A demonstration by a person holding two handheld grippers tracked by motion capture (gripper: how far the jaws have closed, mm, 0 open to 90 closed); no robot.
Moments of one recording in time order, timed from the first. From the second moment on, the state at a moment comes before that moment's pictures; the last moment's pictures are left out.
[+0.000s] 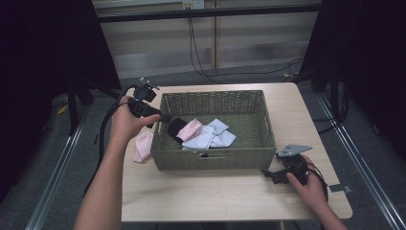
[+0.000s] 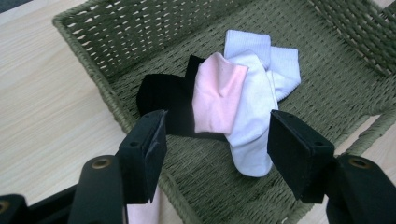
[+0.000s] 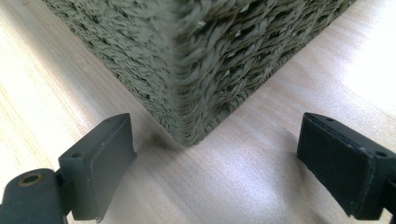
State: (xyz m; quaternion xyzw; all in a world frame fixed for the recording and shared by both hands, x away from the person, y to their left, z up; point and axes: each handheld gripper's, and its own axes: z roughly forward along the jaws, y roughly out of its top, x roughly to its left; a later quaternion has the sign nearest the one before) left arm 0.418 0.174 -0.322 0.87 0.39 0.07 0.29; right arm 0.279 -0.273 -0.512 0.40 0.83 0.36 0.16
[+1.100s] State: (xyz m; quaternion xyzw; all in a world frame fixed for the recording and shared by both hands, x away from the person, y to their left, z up) left arm 0.439 0.120 -0.374 0.89 0.37 0.06 0.27; right arm 0.279 -0.273 -0.512 0.40 0.83 0.36 0.16
